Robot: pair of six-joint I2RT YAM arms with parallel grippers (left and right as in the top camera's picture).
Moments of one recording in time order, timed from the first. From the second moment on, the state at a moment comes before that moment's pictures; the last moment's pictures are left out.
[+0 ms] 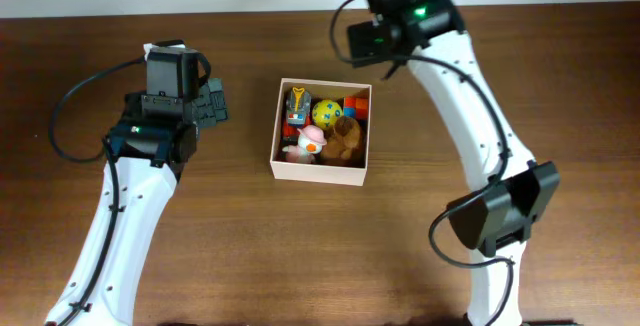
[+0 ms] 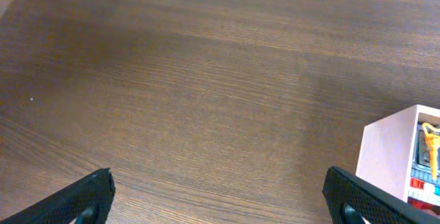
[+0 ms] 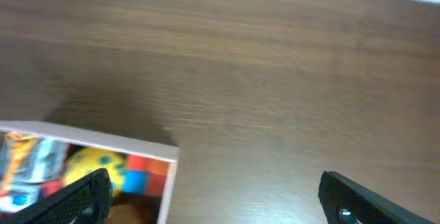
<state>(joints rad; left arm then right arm) -0.14 1.45 1.31 -0.69 -0.35 -0.21 0.35 2.17 2.34 -1.24 0.27 0.19</state>
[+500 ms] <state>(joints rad) -0.14 1.45 1.31 -0.69 -0.35 -0.21 0.32 2.17 2.34 -1.24 0.27 0.19</state>
